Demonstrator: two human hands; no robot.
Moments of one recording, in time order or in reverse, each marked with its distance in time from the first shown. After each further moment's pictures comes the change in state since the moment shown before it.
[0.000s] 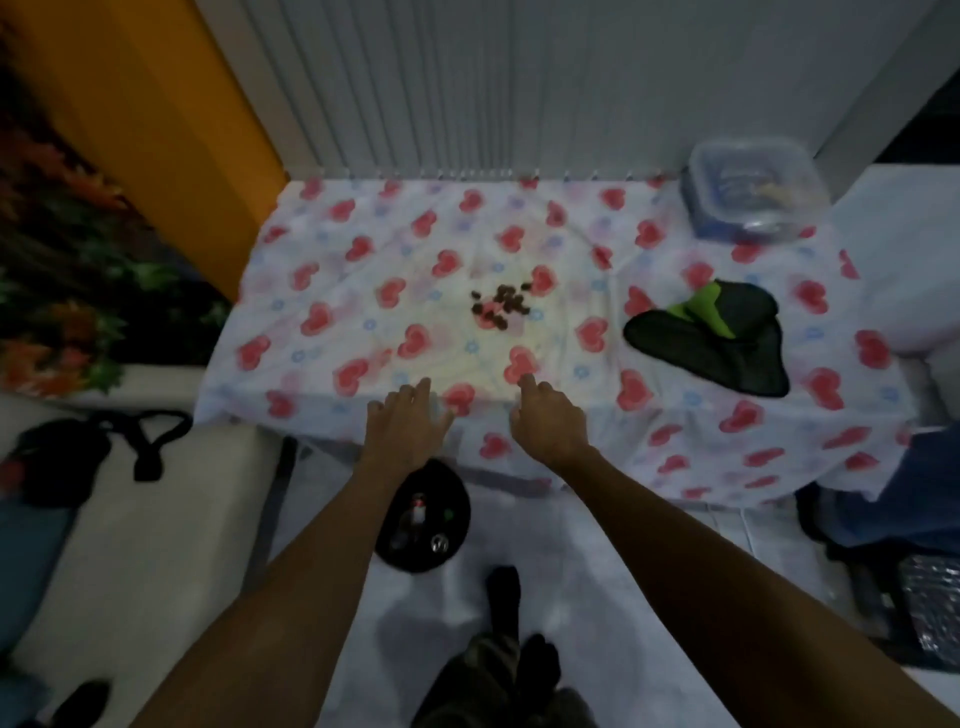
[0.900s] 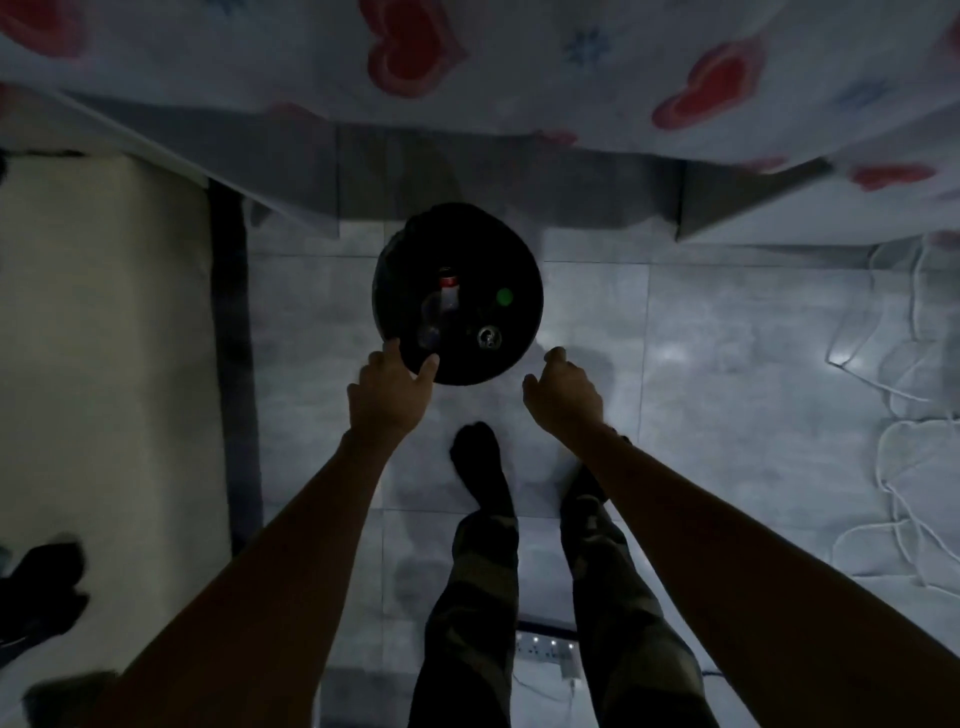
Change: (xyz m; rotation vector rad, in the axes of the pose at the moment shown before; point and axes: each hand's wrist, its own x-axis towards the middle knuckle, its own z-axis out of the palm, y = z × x) left_hand -0.016 -0.220 0.373 -0.288 -0.410 -0.412; right_hand -0.020 0.006 0.454 0.279 -0.451 0.535
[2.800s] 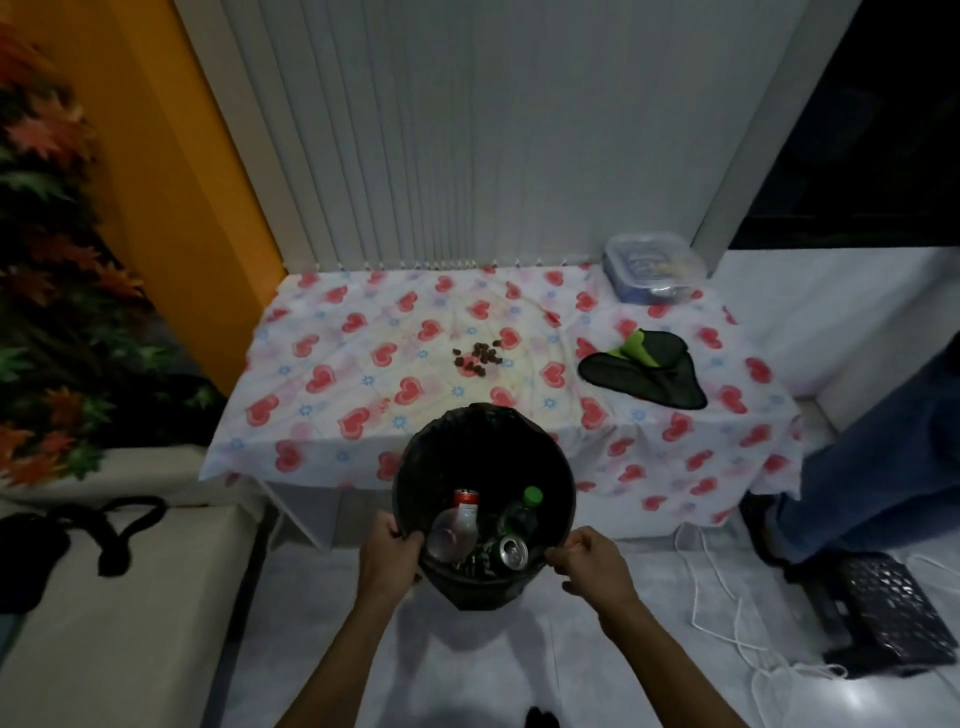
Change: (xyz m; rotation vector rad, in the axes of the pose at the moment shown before) left_hand -0.345 0.161 -0.206 -0.738 0.204 0.230; right_hand -0.370 0.045 -0.299 0.749 0.343 -0.151
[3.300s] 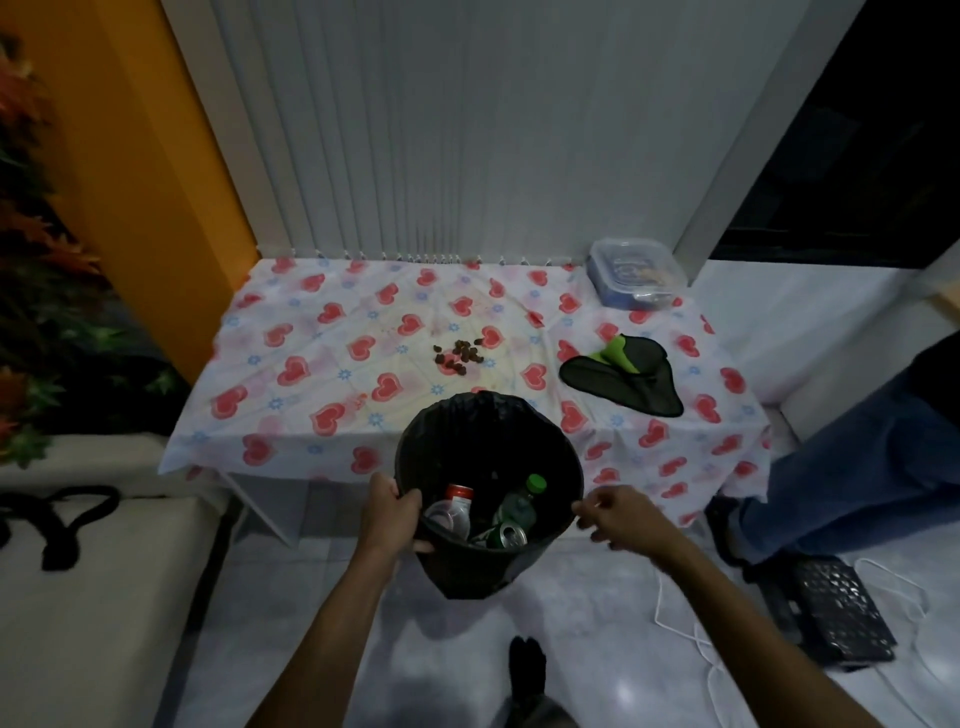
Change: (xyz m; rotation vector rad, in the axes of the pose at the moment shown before) left_hand 0.017 0.060 0.019 -0.246 -0.143 -0.064; right_hand 0.040 -0.065 -0.084 -0.510 -0.174 -0.127
